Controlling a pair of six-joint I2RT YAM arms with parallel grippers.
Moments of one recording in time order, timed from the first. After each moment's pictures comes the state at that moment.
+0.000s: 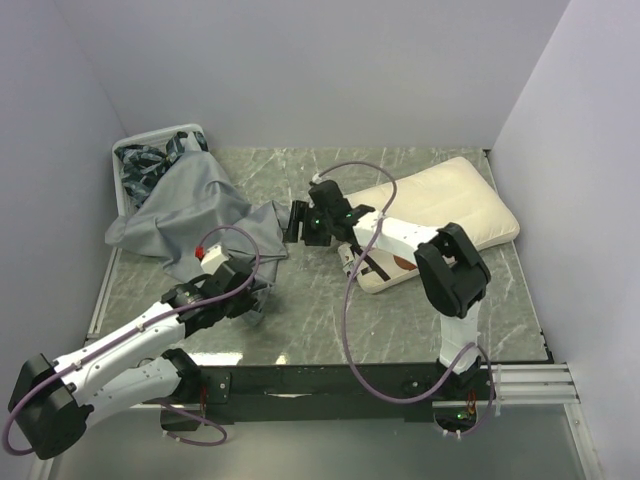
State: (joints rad) left arm -0.75 0.91 0.58 -0.62 -0.34 -1.15; right arm 0.69 1.92 1.36 -0.20 -0.16 0.69
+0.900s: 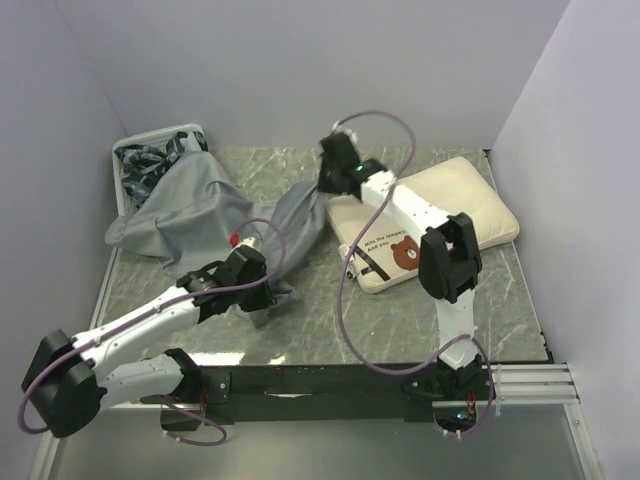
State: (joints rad) left arm -0.75 1.04 0.67 -0.53 -0.08 -0.91; right arm 0.60 2.06 1.80 -0.49 0.15 0.56
